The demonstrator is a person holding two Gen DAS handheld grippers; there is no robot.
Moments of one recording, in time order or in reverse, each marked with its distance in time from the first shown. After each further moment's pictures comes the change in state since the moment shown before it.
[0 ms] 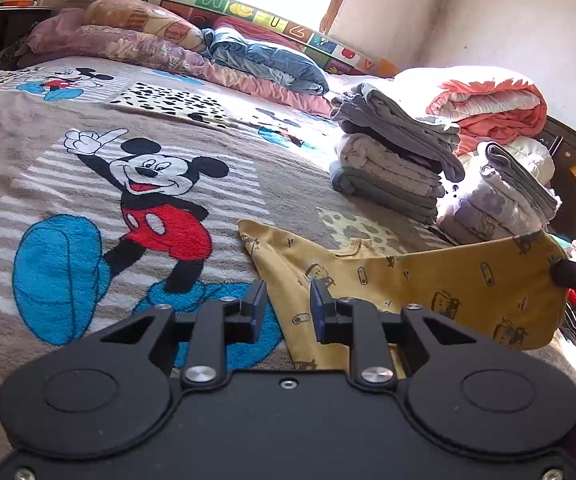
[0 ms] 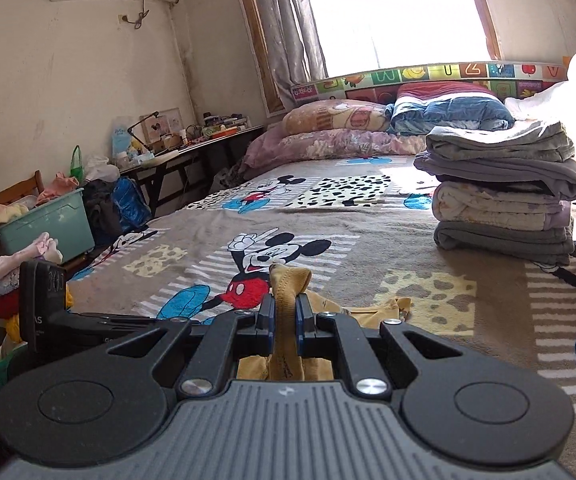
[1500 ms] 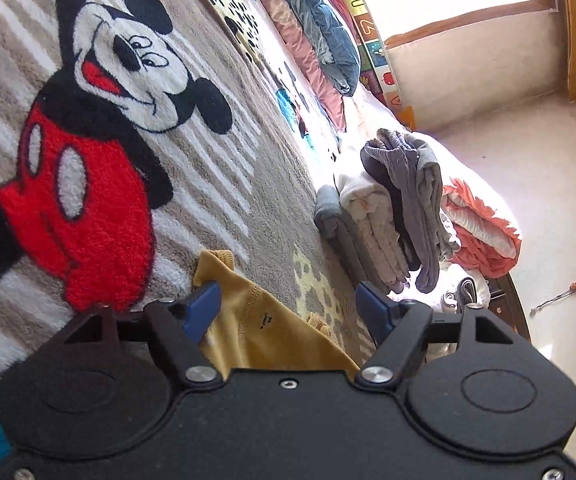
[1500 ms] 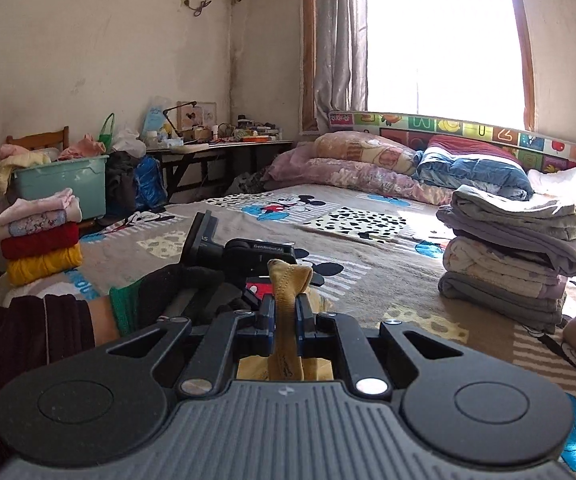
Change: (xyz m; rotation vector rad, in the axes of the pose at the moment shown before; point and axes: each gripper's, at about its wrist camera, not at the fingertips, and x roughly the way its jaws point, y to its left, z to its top) left arm 0.124 0.076 0.033 -0.677 0.124 -0.320; right arm -0.024 0.041 -0.012 -0.289 -0.033 0.011
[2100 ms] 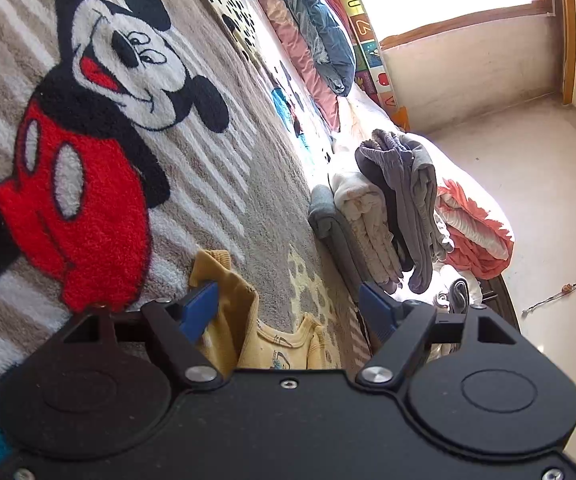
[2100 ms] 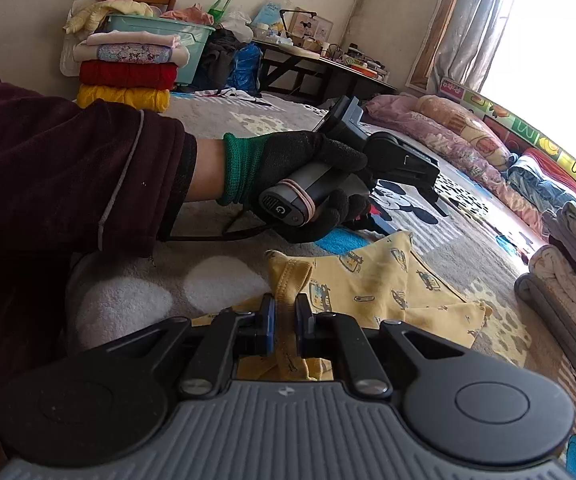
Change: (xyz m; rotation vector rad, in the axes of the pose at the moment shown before) left arm 0.002 0.004 0.001 0.002 0.008 -0.016; right arm 0.026 0.102 -0.060 -0.371 0.235 0.128
